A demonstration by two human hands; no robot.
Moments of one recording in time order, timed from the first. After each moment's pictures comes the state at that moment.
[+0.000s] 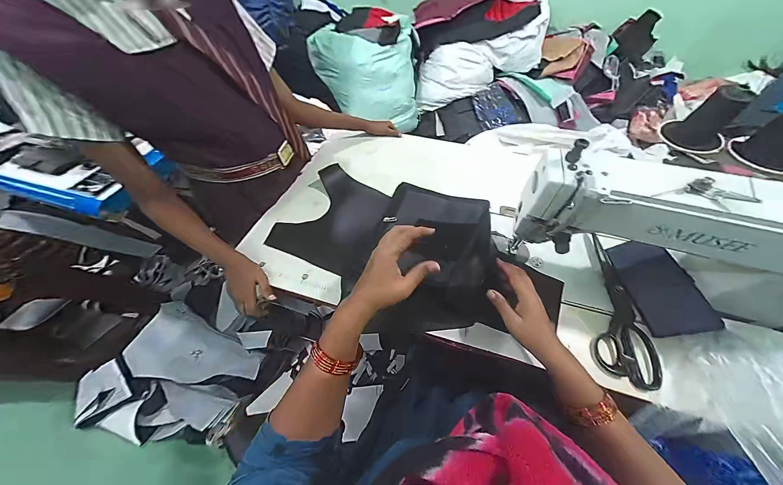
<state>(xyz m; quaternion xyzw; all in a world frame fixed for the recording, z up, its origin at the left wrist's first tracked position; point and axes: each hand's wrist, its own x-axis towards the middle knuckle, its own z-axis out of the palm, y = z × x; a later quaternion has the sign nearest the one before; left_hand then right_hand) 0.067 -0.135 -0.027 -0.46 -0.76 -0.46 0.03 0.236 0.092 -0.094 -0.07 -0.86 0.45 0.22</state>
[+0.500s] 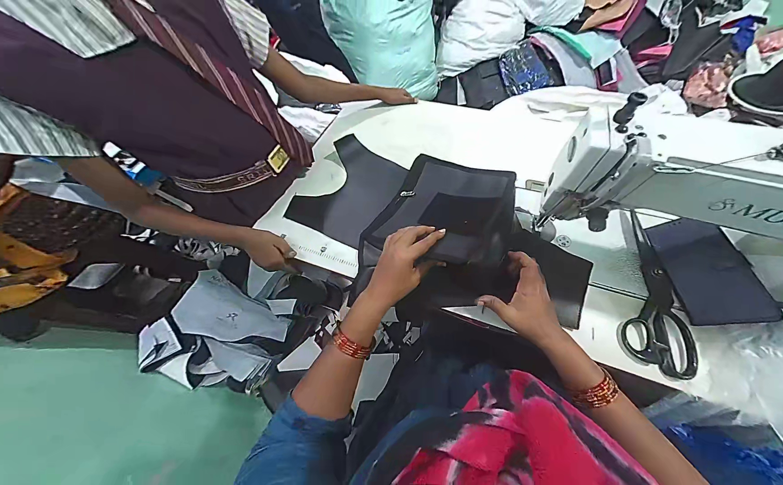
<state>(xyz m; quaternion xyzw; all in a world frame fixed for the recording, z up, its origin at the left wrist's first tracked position) 0.076 -0.153 -0.082 -0.47 -0.81 -0.34 0.10 0.237 0.070 -0.122 -0.08 -0.90 0.34 0.24</state>
